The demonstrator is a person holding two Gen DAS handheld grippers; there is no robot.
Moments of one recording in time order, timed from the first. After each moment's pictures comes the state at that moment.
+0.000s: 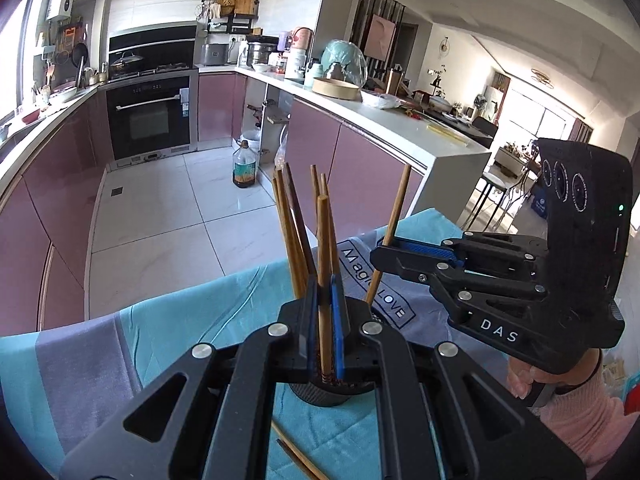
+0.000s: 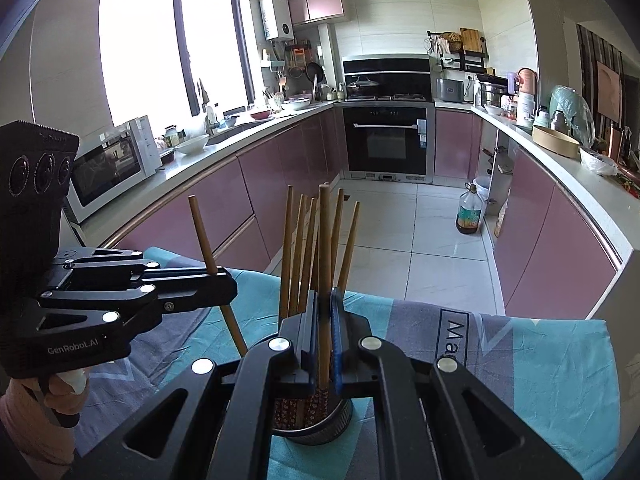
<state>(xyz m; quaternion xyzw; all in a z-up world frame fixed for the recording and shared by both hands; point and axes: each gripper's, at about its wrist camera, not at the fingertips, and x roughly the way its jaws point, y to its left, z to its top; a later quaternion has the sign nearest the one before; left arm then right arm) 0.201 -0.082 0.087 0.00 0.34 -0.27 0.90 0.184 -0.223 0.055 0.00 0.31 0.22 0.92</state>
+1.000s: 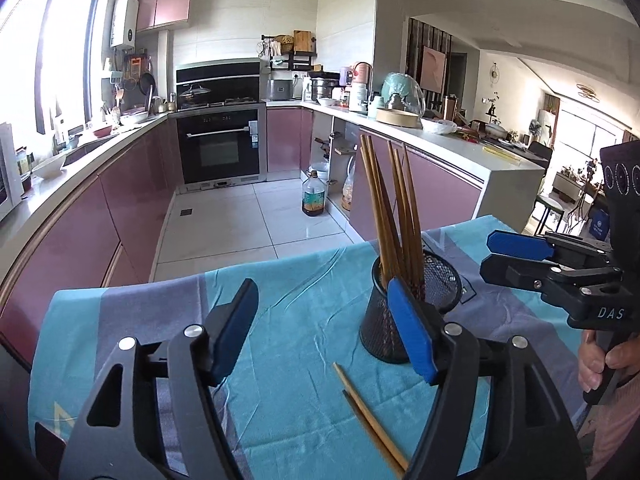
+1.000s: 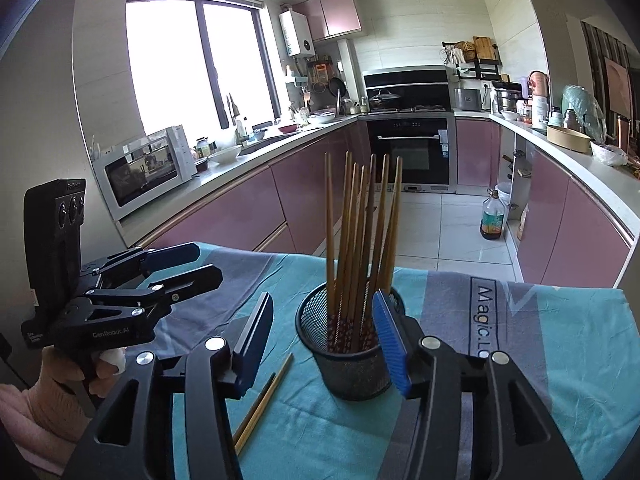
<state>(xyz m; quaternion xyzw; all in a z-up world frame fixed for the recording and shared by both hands) 0.130 -0.016 0.045 0.01 0.27 -0.14 0.95 0.109 -0.220 0.041 0.03 0.29 0.27 0.92</state>
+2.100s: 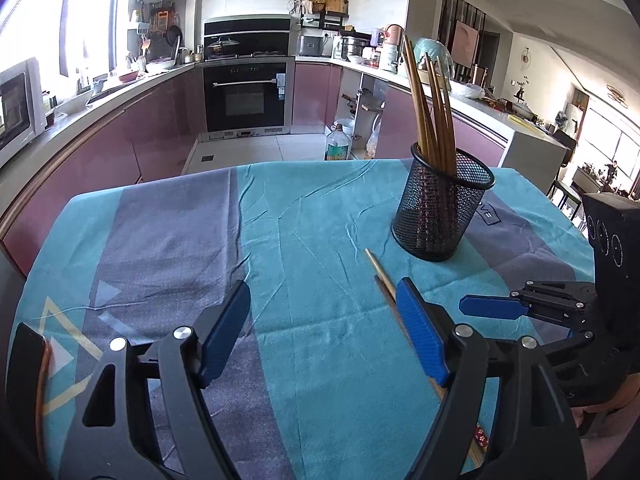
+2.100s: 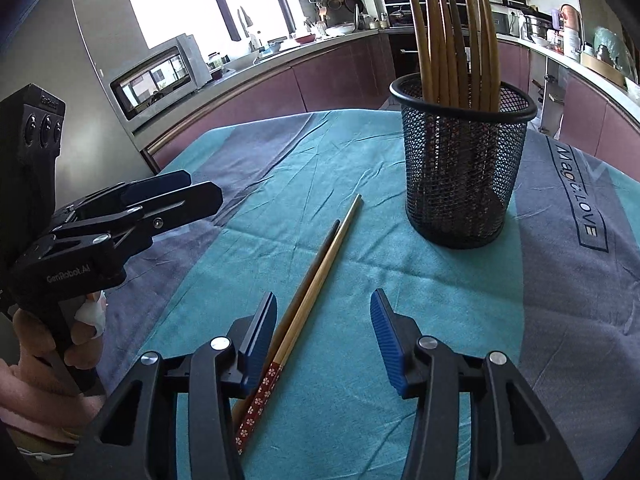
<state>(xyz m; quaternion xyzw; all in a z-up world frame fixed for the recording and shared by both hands) 0.076 0.015 -0.032 -0.01 0.34 -0.10 0.93 0.071 -0.155 -0.062 0.00 0.42 0.30 0.86</state>
